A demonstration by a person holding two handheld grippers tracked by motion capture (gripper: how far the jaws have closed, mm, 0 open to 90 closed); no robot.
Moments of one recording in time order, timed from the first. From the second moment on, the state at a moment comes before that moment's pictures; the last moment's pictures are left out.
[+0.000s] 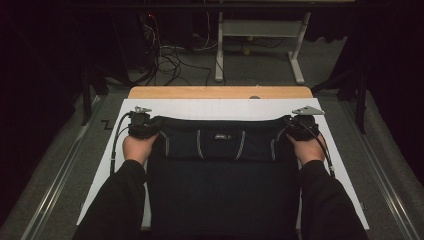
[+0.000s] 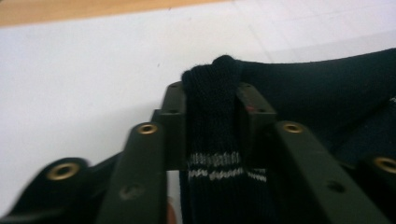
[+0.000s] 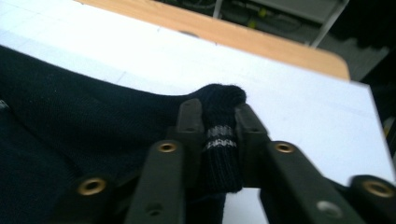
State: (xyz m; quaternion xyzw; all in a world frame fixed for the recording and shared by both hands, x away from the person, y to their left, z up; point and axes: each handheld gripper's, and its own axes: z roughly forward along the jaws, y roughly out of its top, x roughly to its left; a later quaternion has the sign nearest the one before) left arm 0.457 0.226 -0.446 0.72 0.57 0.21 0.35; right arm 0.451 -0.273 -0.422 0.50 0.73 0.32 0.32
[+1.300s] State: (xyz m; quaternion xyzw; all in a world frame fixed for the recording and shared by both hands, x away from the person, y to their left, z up) left arm 0.375 0.200 -0.457 0.76 0.48 0.14 0.41; right arm 0.373 -0.251 -0.448 0.44 0.79 0.36 0.23
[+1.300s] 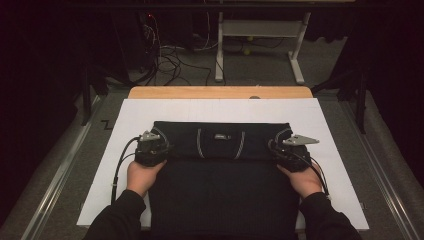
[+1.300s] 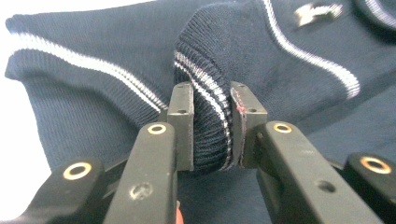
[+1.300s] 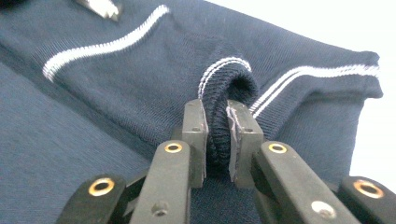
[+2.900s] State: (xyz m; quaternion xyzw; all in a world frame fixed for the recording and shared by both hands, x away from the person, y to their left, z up) left arm 0.280 0.210 -0.471 0.79 0.45 0.09 0.41; right arm 0.267 -0.274 -0.462 0.40 0.80 0.38 0.23
